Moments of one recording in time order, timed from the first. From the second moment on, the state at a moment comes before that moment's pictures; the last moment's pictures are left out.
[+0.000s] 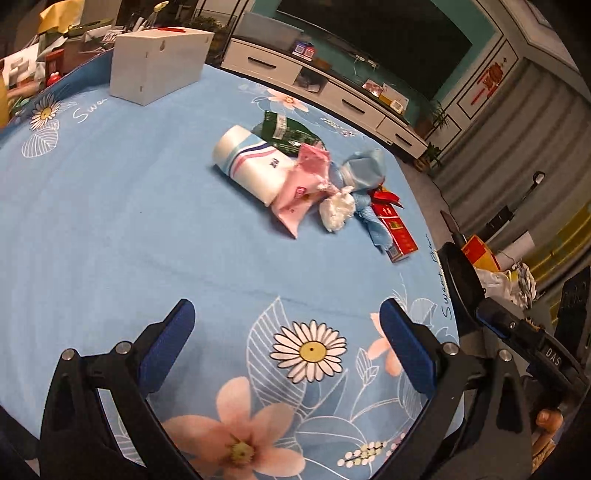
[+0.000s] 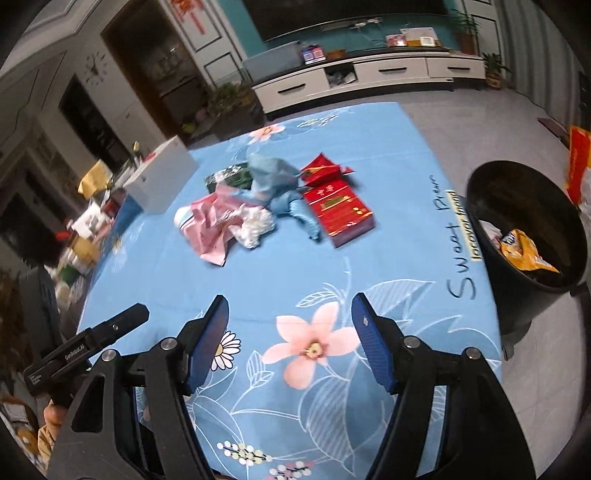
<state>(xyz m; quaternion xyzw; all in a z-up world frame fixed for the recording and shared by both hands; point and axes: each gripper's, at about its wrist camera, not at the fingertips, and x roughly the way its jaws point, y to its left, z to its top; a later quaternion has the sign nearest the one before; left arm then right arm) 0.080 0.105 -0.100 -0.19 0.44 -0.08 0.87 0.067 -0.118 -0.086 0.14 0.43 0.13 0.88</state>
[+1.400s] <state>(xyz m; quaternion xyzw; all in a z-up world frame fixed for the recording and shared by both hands) 0.232 0.059 -0.119 -0.11 0.41 -0.13 0.90 0.250 -0.071 -0.112 0.13 0.40 0.17 0.89</state>
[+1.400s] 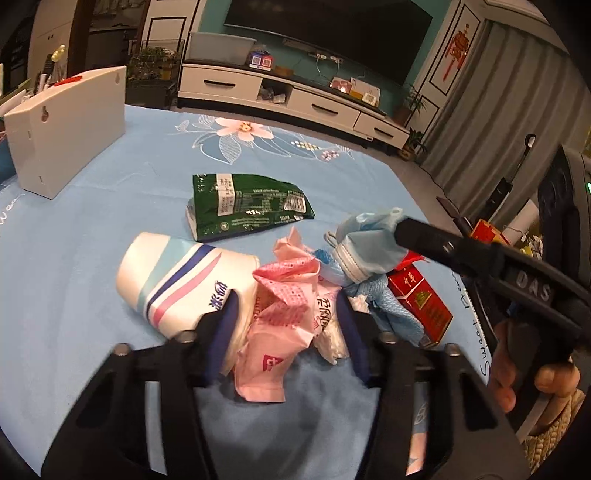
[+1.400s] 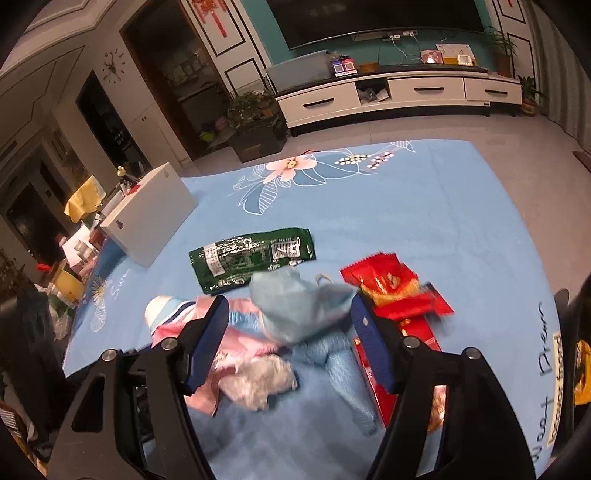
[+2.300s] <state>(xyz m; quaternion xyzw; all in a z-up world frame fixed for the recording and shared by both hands) 0.179 0.077 -0.057 -0.15 0.33 -0.15 0.92 0.187 -0.102 -0.048 0.16 0.32 0.20 0.91</state>
